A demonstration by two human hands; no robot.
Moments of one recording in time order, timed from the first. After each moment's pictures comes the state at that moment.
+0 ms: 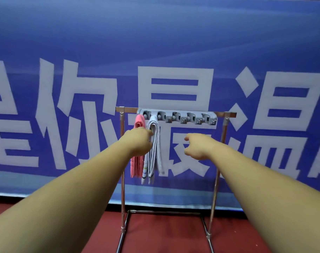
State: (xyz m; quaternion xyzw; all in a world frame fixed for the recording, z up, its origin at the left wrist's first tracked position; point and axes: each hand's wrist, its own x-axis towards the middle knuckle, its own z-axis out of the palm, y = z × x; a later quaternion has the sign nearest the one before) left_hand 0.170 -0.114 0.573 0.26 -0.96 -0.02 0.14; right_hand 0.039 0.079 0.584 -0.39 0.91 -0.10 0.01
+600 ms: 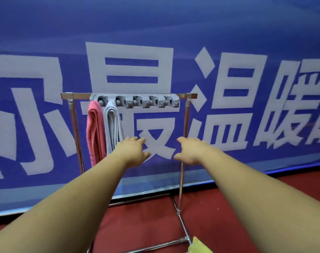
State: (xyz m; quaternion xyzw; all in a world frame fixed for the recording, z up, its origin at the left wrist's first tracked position) left_hand 0.077 -0.073 0.488 0.16 -0.99 -0.01 0.06; right_hand -0.012 0.139 0.513 -0.28 0.96 -0.05 0.02
